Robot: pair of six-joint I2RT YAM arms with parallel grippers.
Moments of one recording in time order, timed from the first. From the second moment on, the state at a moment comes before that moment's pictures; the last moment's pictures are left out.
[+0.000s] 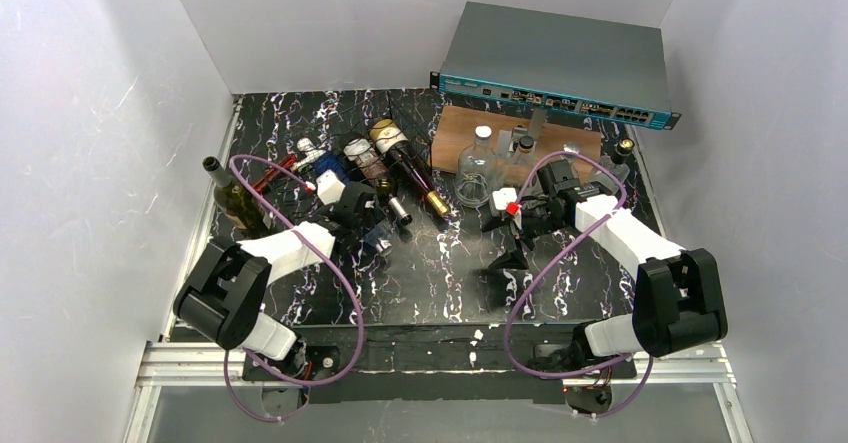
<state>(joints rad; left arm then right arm) -0.53 1.46 0.68 -0.07 -0.45 -1.04 0.30 1.38 0.87 -0.76 -1.09 -1.23</state>
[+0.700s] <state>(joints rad) -0.53 1.33 0.64 -0.17 -0.39 -0.98 0.30 1.38 0.87 -0.74 -1.08 -1.23</state>
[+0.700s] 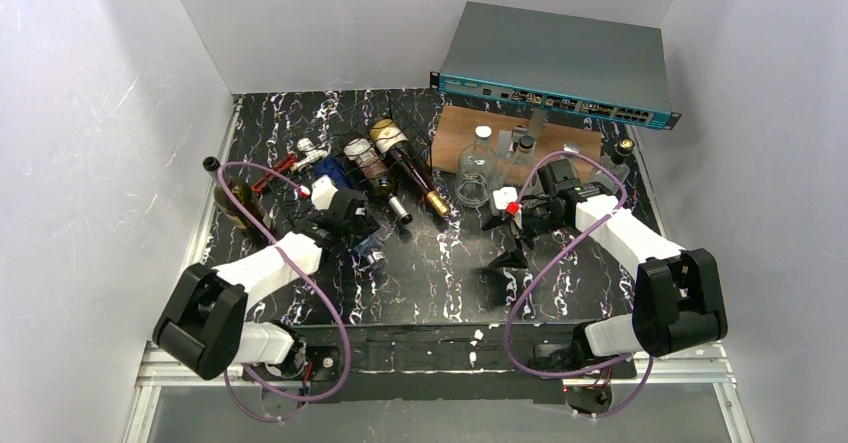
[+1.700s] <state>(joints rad) -0.72 0.92 0.53 -0.52 -0.43 -0.98 0.30 1.37 0.85 -0.74 -1.09 -1.23</state>
